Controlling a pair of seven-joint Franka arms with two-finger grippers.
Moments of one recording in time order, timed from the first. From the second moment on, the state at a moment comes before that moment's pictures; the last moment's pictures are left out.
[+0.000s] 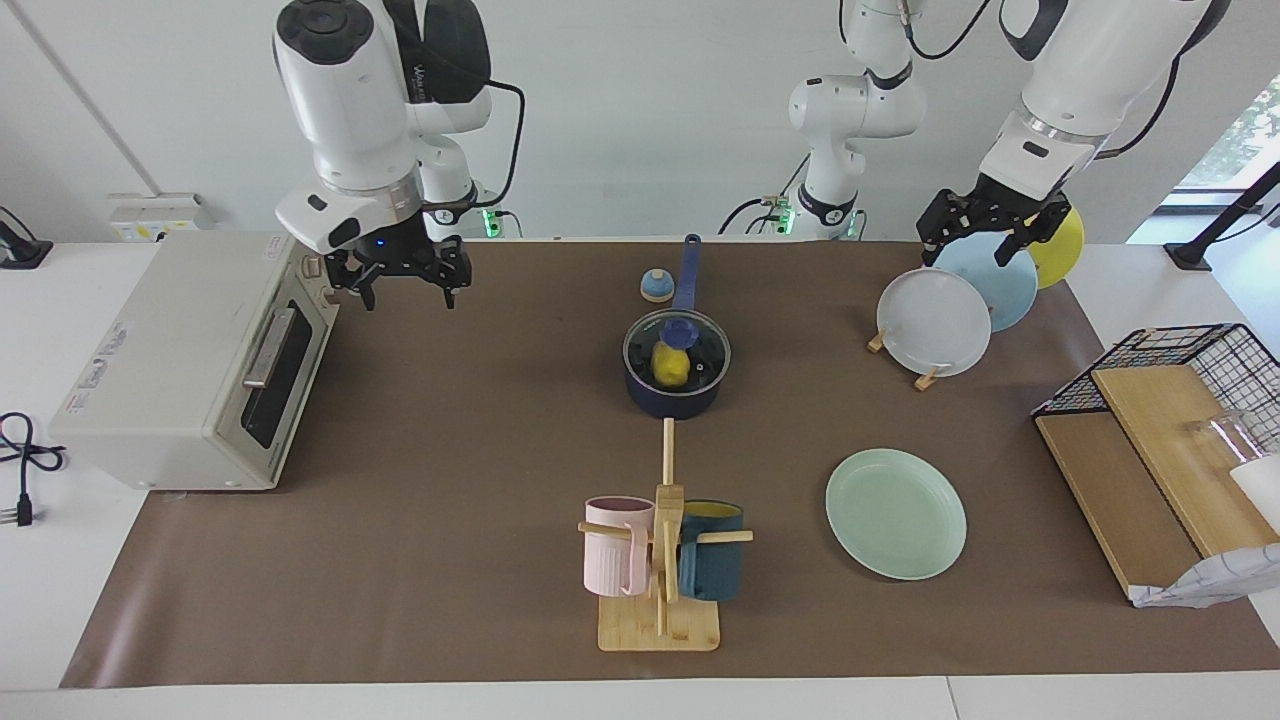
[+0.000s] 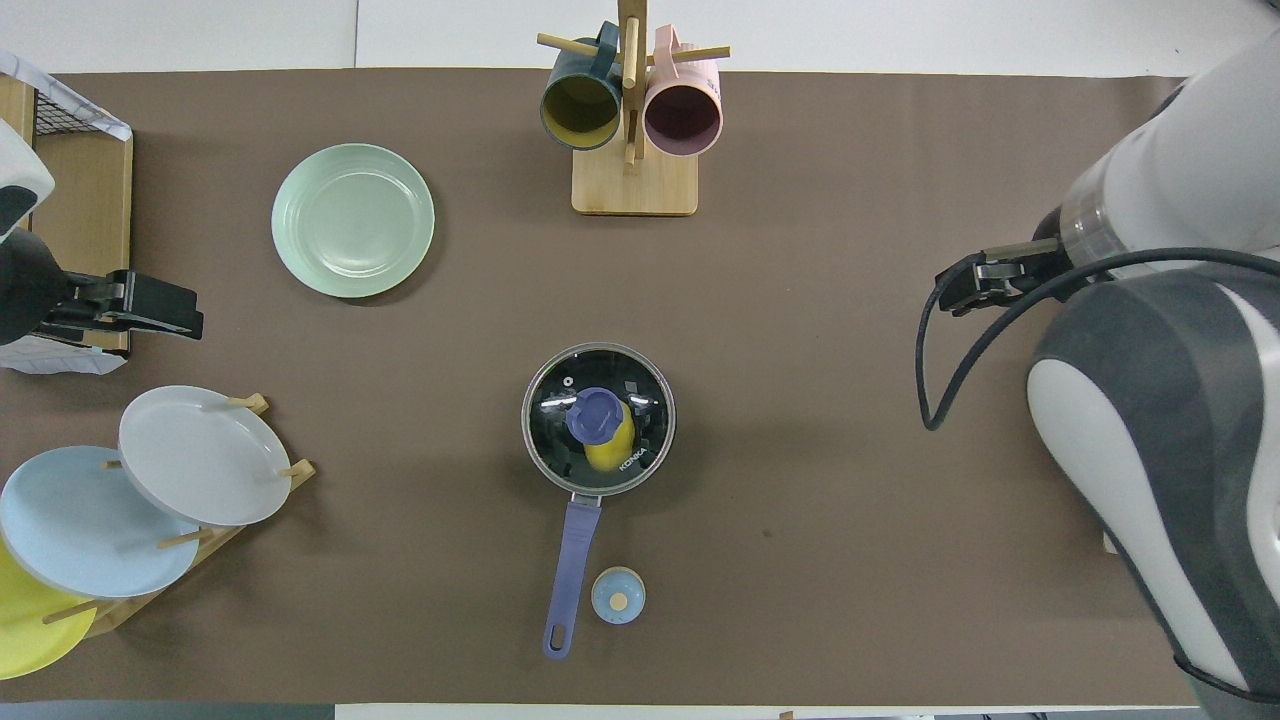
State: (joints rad) left arm -0.14 -0.04 -0.01 -1.59 -0.02 1.52 -0.07; right arm 0.05 0.06 0.14 -1.56 -0.09 1.57 0.15
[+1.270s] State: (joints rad) left arm -0.14 -0.04 -0.01 -1.59 -0.02 1.52 -0.07; right arm 0.05 0.01 -0.01 -1.55 -0.09 1.53 0.02
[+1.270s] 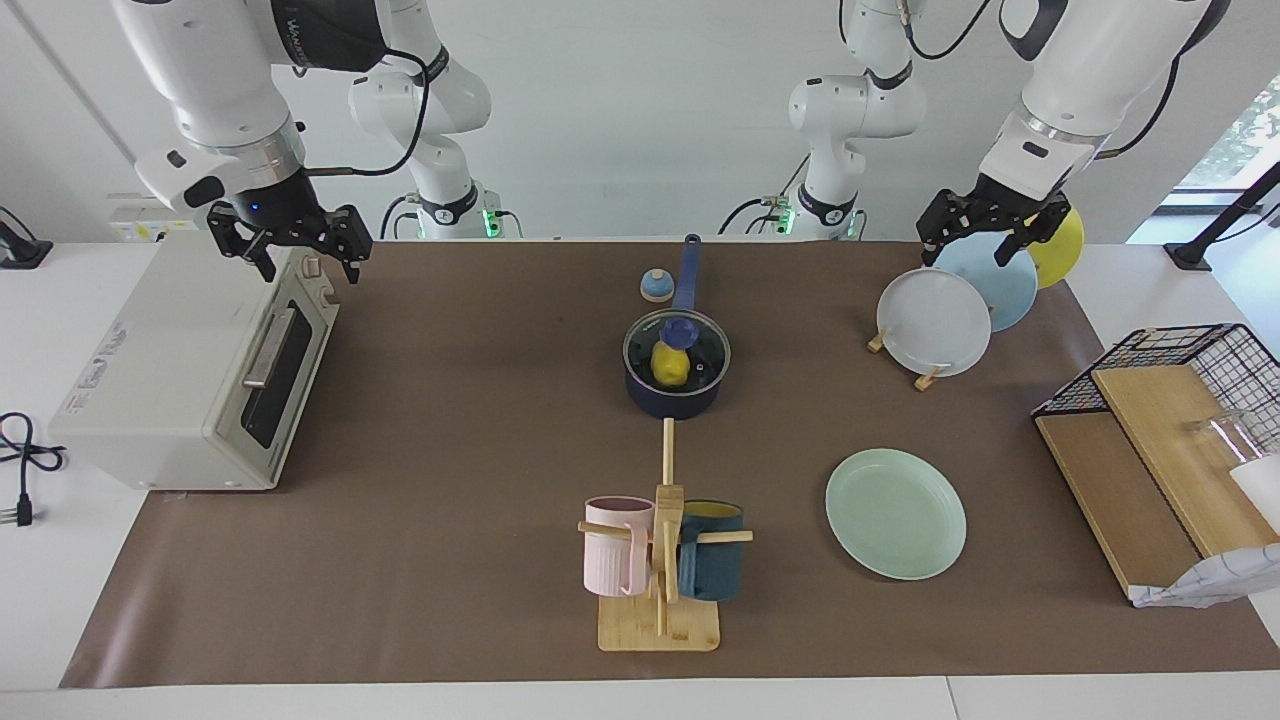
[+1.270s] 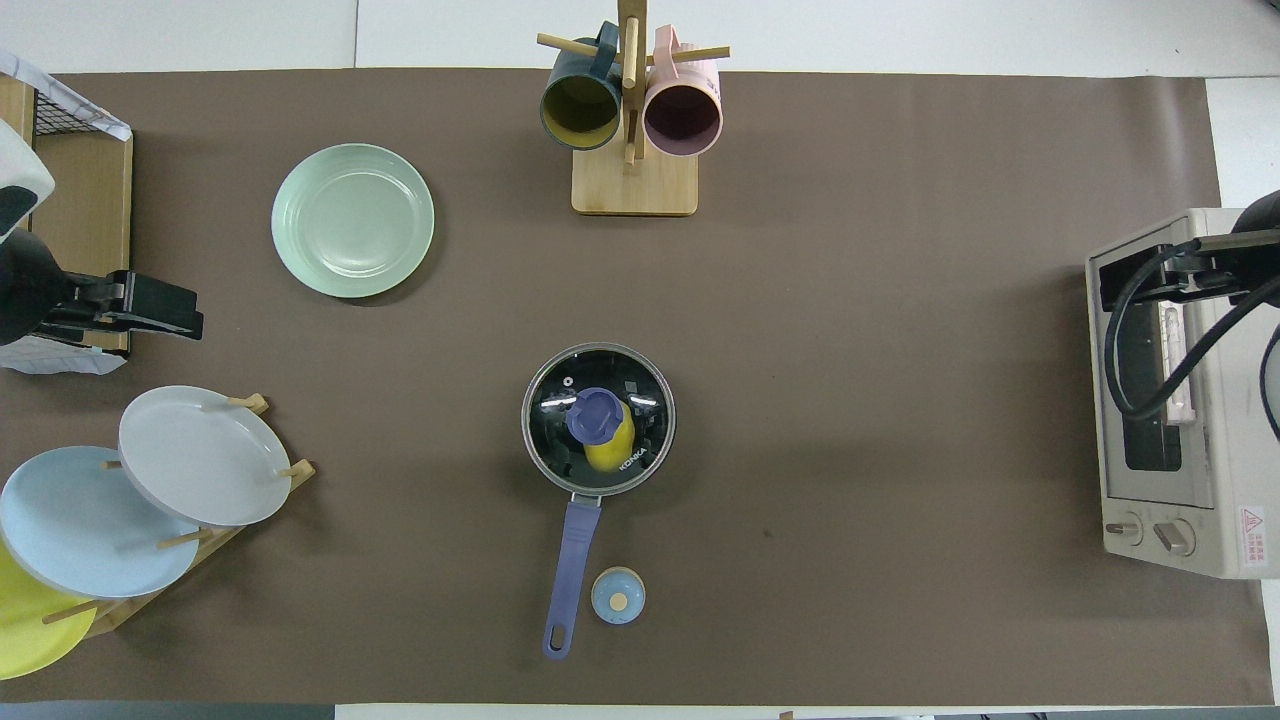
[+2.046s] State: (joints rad) left arm -0.14 -0.04 -0.01 -1.59 -0.02 1.52 -0.07; right arm 0.05 0.04 -0.08 -1.55 -0.05 1.53 0.01
